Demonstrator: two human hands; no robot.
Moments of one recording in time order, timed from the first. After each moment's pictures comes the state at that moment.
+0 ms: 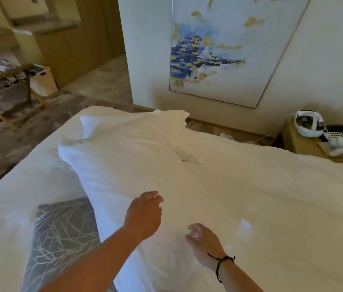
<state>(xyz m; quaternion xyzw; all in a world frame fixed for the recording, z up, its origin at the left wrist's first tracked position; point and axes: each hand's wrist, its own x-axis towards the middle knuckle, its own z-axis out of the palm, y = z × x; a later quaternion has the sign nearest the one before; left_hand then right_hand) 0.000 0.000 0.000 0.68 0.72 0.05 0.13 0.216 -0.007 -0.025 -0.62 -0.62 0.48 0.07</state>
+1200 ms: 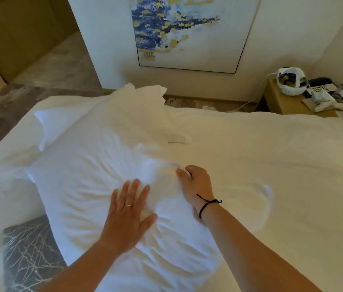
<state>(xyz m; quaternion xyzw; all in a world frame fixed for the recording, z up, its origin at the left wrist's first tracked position) -0.047 0.018 -0.074 0.77 0.64 0.03 0.05 0.163 0.111 -0.029 -0.65 -0.58 0.37 0.33</state>
